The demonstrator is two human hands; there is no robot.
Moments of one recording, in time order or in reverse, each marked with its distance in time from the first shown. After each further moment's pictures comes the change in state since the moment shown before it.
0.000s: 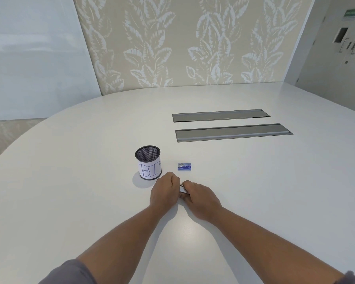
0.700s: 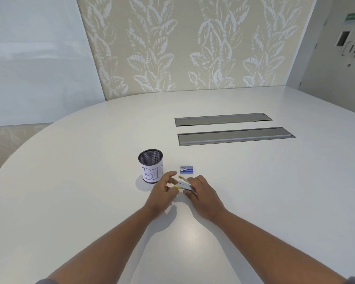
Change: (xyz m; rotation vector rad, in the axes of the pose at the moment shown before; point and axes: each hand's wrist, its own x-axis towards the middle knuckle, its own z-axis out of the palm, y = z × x) left_hand -0.003 -0.020 -0.025 -0.460 -0.260 -0.012; right_hand 0.005 0.007 -0.001 0.167 0.129 0.052
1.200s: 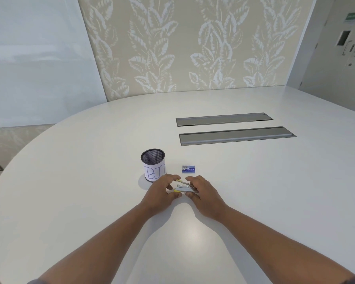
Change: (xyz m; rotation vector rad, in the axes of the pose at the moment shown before) left_hand 0.000 -0.001 -0.019 0.462 -0.028 0.205; right_hand 0.000 0.005 0.001 0.033 -0.027 -0.068
